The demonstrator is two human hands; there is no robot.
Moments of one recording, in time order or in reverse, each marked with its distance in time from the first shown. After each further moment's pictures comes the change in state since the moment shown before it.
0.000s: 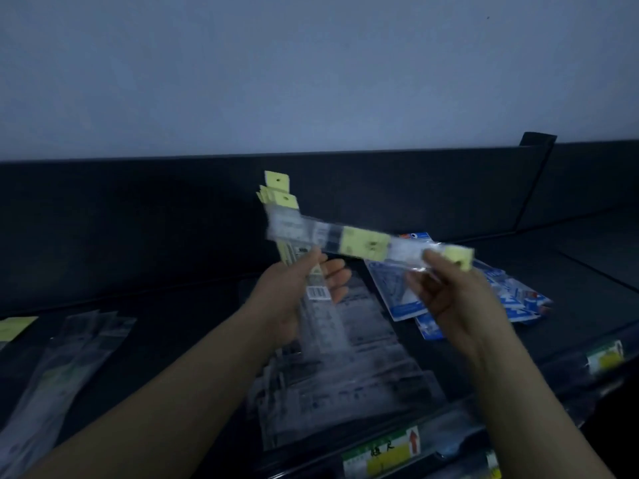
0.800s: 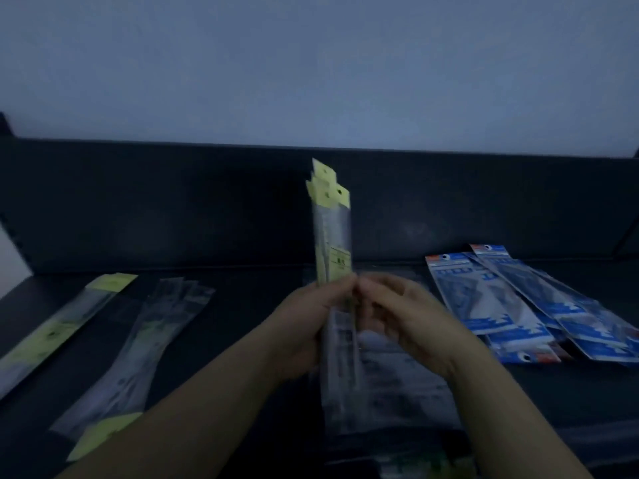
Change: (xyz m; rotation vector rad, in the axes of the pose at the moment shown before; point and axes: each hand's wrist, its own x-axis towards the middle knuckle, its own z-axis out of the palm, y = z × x) left_hand -0.055 0.009 -0.048 0.074 -0.045 -0.058; right_hand -0.018 0.072 0.082 -0.391 -0.514 0.307
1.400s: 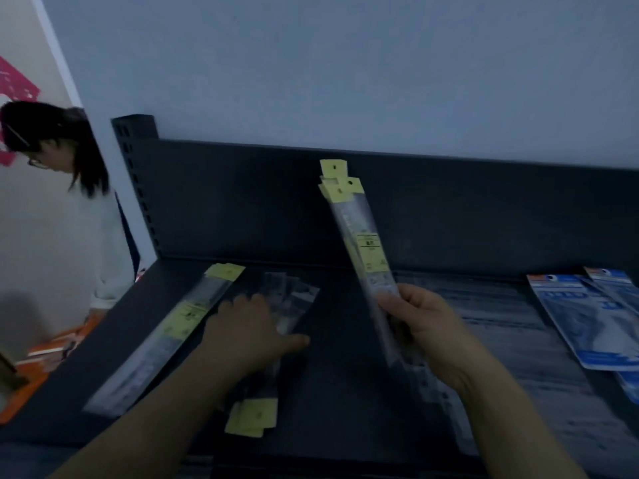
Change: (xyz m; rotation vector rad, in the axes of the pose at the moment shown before) left_hand -0.083 0.047 -0.176 1.778 0.694 -0.256; right_hand 0.034 0.028 0.110 -0.182 -0.049 0.009
